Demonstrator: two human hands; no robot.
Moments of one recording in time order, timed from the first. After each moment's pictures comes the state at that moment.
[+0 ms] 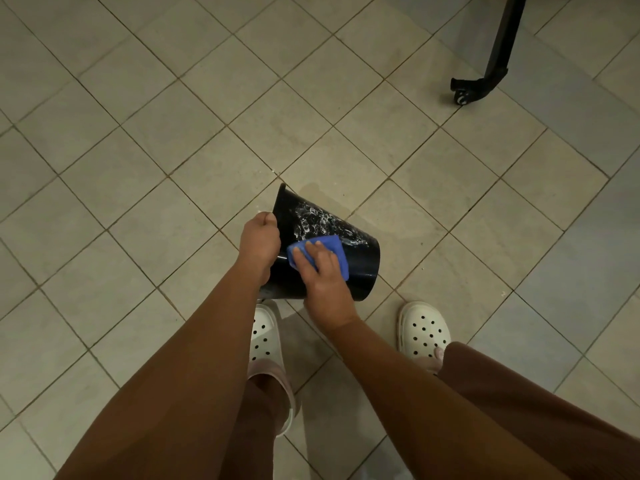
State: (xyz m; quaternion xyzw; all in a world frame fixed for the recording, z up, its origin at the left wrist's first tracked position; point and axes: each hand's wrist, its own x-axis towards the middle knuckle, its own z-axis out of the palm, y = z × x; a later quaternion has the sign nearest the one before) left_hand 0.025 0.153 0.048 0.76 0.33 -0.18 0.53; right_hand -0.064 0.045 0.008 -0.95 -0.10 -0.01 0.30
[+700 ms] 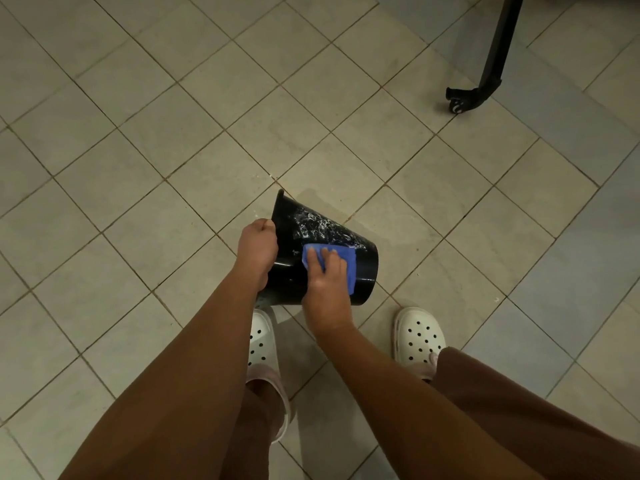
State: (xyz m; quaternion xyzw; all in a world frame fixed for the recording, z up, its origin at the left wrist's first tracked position) left_hand 0.023 0.155 0.048 0.75 0.34 -0.20 0.54; right_hand -0.061 0.052 0.017 -0.97 0.00 0.03 0.22
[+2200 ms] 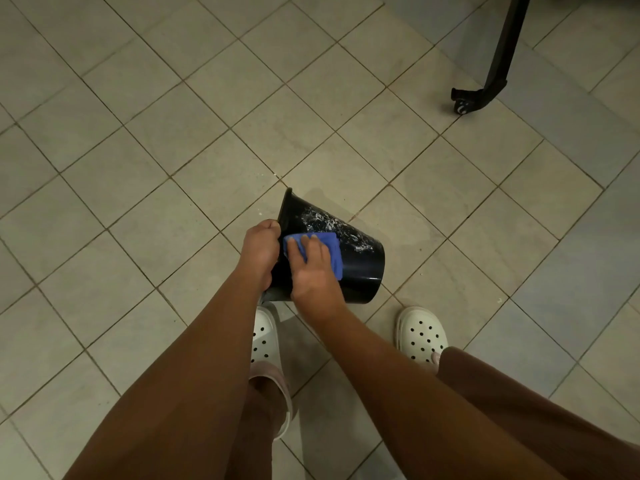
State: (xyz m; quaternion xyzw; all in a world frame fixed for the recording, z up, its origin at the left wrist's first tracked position) left_hand 0.020 0.157 0.053 0.68 0.37 -0.22 0.59; right_hand -0.041 0.063 0.040 -0.96 -0.09 0.09 0.25
